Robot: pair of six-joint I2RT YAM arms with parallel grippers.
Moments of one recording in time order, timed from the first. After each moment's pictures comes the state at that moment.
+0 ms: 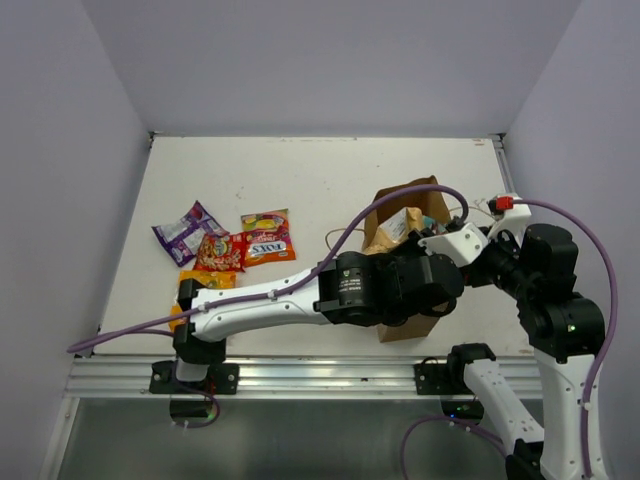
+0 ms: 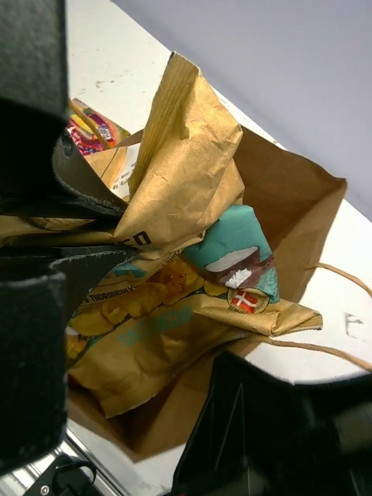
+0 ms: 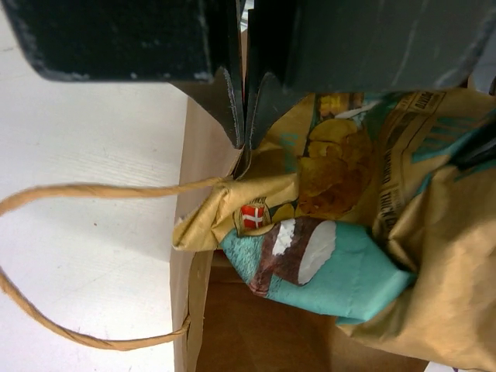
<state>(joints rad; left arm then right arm) -1.52 1.94 2.29 -0.98 -0.87 -0.08 0.09 0.68 1.24 -1.10 -0.27 0.13</state>
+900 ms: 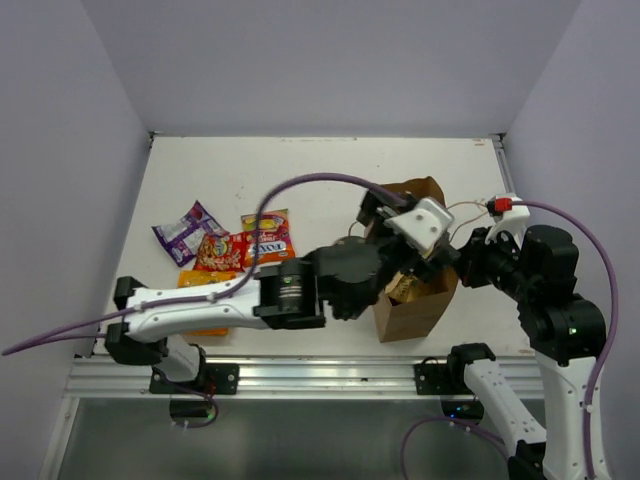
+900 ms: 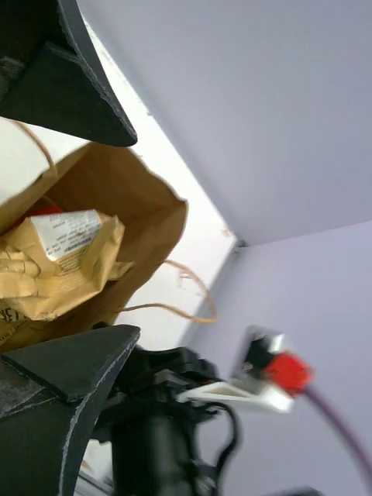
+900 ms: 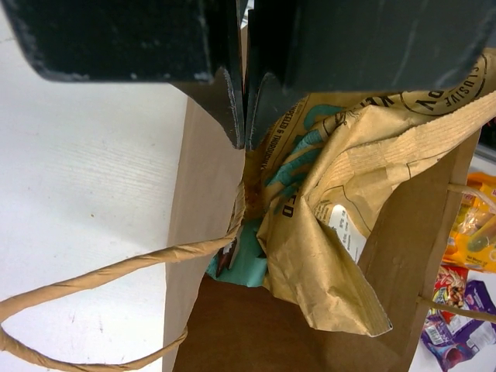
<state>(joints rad) -1.48 1.69 1.87 -0.26 -0.77 0.14 0.11 0.67 1.24 -1.09 -0.27 0.13</state>
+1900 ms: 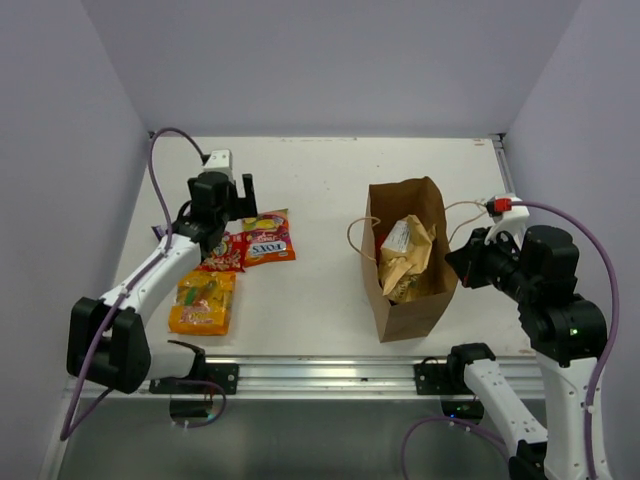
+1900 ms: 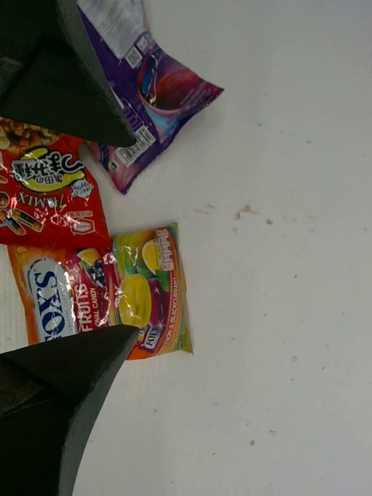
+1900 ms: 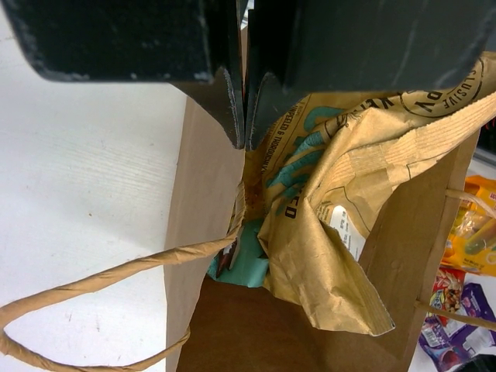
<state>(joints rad) -0.29 1.29 0.90 -0.12 -0.30 -0.23 0.12 0.67 1.24 -1.09 -0.27 0.13</state>
